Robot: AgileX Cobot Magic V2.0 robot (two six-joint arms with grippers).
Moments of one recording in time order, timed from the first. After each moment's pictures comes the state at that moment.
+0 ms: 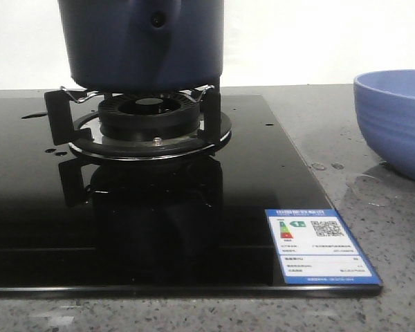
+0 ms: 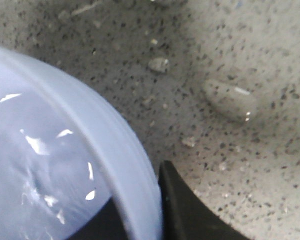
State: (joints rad) left arm -0.10 0.78 -0.78 -1.64 0.47 1.65; right arm -0.23 1.30 -0.88 0.43 0.92 -0.14
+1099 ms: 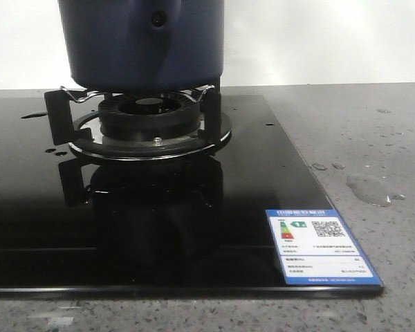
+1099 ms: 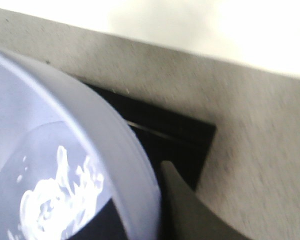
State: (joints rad) left arm -0.10 0.78 -0.78 -1.72 0.46 1.65; right arm 0.24 1.84 -2.27 0.27 1.27 -0.05
